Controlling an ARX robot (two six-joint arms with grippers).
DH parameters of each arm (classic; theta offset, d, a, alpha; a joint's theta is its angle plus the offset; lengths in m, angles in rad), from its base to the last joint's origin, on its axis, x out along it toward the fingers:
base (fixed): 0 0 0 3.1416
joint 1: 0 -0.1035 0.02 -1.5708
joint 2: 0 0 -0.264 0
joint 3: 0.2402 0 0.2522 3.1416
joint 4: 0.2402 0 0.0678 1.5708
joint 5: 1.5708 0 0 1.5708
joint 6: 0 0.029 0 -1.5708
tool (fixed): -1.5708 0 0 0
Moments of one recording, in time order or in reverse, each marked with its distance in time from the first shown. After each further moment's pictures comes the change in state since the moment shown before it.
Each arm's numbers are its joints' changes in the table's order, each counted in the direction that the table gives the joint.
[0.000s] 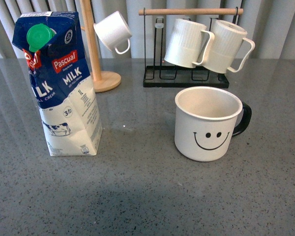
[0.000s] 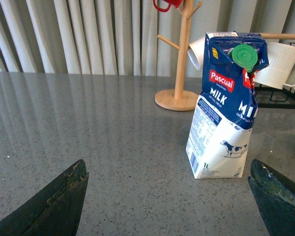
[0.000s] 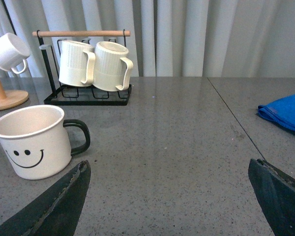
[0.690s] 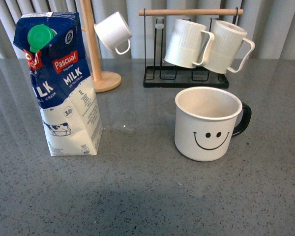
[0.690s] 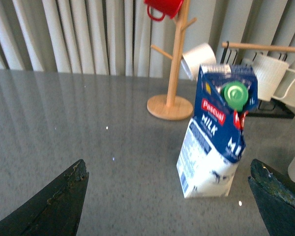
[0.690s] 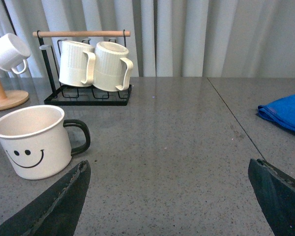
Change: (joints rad) left arm -0.076 -0.349 0.246 -0.024 -0.112 -0.031; right arm 0.000 0.000 0.000 0.000 0.000 0.000
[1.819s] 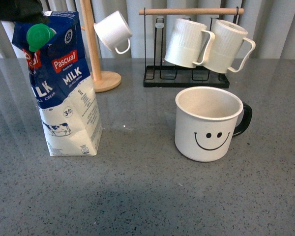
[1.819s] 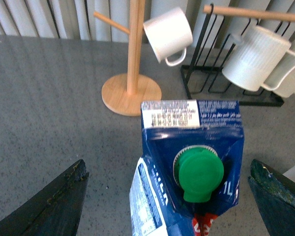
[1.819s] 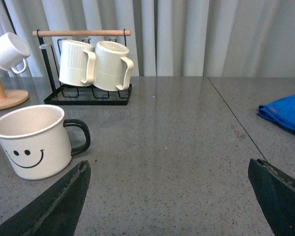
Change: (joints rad) left arm 0.307 -0.819 0.508 -0.083 0.193 -0.089; right arm 0.000 0.000 0.000 0.000 0.000 0.000
